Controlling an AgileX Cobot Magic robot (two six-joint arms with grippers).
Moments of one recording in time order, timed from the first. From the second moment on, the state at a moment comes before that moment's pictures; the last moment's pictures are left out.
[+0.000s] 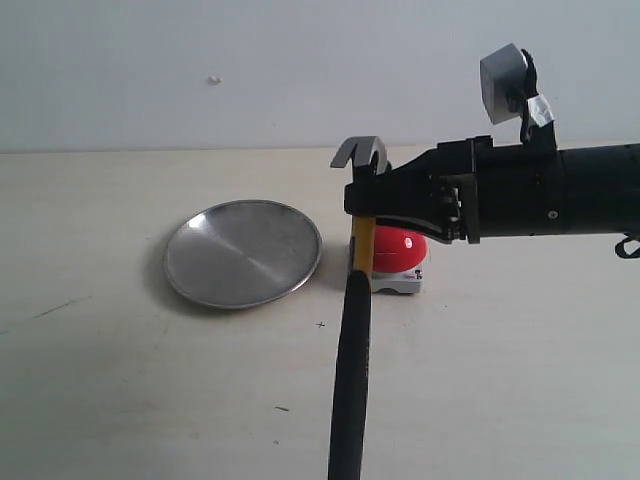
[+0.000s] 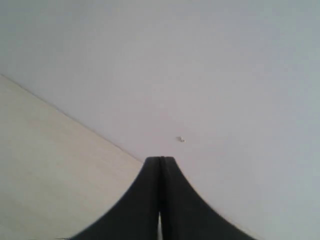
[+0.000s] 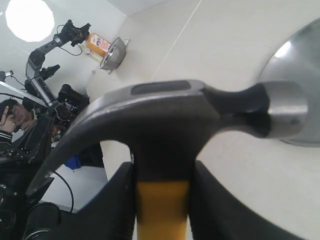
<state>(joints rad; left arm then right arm) 0.02 0.01 0.00 0.10 0.00 -0.71 0.02 1.65 -0.78 1.69 1.14 -1.40</state>
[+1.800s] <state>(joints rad) -0.01 0.97 -0.19 1.20 -0.81 -1.34 0.39 1.80 -1.18 1.70 0.63 -1.21</state>
